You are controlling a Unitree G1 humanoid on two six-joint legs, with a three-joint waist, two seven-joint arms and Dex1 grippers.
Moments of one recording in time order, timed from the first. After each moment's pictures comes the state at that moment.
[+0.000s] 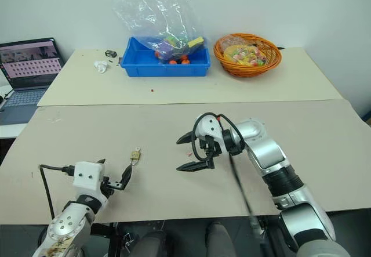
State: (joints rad) left arm 0.32 0.28 0.03 -0.58 -0.14 0.44 -0.12; right arm -0.67 -0.51 0.33 0.08 0.29 0.29 1.30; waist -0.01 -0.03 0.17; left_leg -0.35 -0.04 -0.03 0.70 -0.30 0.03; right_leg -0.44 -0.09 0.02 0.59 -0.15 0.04
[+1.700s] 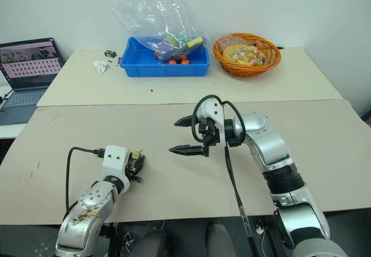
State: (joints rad) left arm 0.08 0.21 -0.02 -0.51 -0.08 0.71 -0.11; right arm -0.68 -0.49 0.22 -0.03 0.37 0.42 1.18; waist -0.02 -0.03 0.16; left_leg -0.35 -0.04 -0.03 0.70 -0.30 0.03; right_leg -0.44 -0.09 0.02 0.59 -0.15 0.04
